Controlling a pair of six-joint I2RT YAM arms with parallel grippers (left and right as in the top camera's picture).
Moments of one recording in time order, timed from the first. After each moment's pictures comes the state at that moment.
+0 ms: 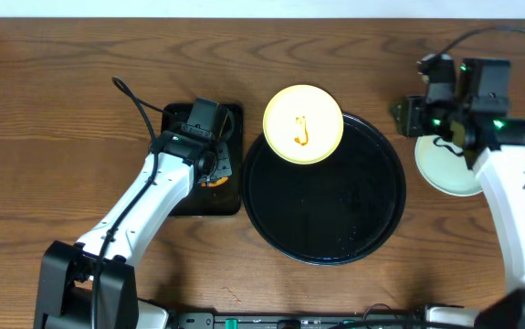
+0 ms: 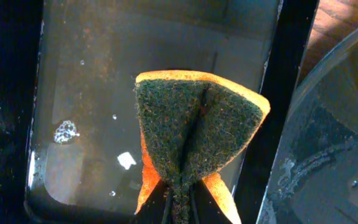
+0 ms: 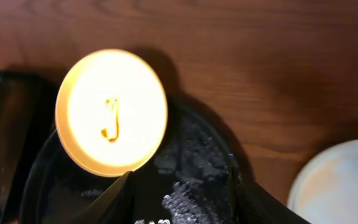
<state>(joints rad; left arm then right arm) -0.33 1.57 1.05 -0.75 -0.09 -0.50 0.00 1.52 1.28 -0.69 -0.35 -0.01</state>
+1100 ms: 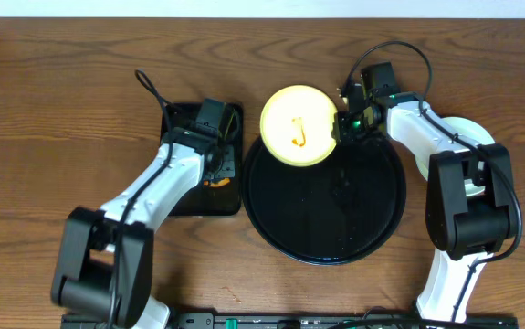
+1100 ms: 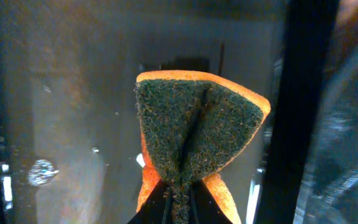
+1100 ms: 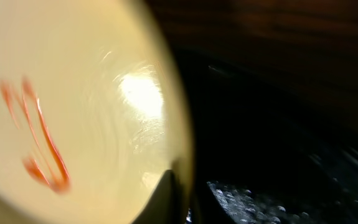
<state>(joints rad) -0.33 1.71 1.05 -0.67 -0.09 -0.38 0.20 2.07 1.37 -0.54 -0.34 0.13</state>
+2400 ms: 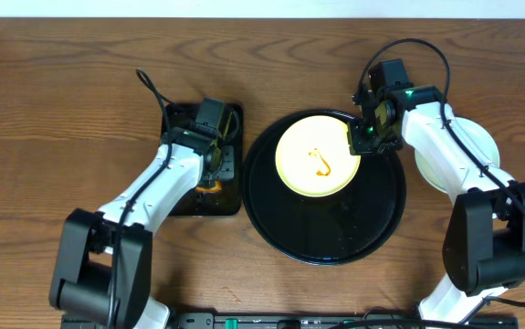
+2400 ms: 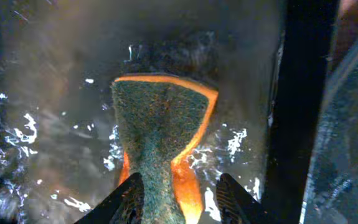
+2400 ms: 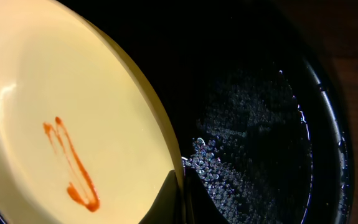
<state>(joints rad) -0.32 1.70 1.05 -0.68 -0.09 -0.34 0.21 1.86 1.38 -0.89 -0.16 0.13</state>
